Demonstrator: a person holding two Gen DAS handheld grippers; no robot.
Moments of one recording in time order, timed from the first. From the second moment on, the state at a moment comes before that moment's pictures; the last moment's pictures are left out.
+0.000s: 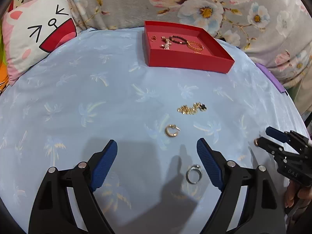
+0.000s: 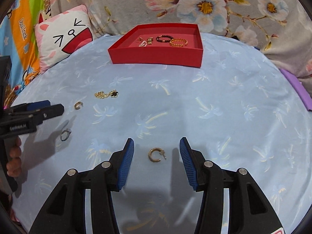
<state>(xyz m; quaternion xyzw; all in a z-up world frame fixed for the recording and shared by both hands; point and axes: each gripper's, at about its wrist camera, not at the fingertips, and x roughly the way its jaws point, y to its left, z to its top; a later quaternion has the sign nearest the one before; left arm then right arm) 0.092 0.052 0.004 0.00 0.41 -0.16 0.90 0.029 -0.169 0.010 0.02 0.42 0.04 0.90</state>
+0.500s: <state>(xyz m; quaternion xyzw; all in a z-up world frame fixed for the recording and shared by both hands) 0.061 0.018 -0.010 0.05 0.42 -0.18 0.89 0.032 -0.183 0.001 0.07 0.43 0.04 0.90</state>
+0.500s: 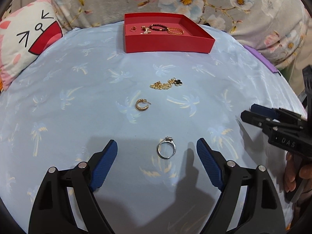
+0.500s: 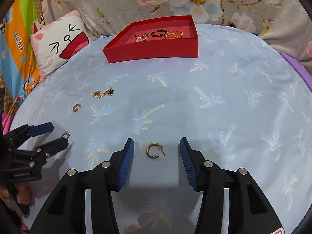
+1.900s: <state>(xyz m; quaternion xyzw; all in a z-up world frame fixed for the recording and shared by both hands) 0.065 0.025 -0.008 0.02 0.42 -0.20 0.89 0.032 -0.184 -0.002 0.08 0.43 0.05 0.90</state>
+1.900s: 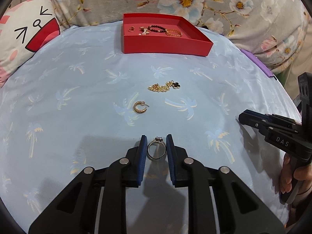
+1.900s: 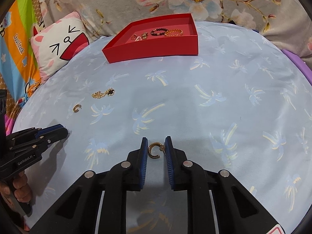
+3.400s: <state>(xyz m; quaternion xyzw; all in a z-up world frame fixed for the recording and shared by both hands) 0.378 -0.044 0.047 0.02 0.42 -0.20 0.89 0.346 -0.188 0.027 0.11 0.46 0.09 0.88</state>
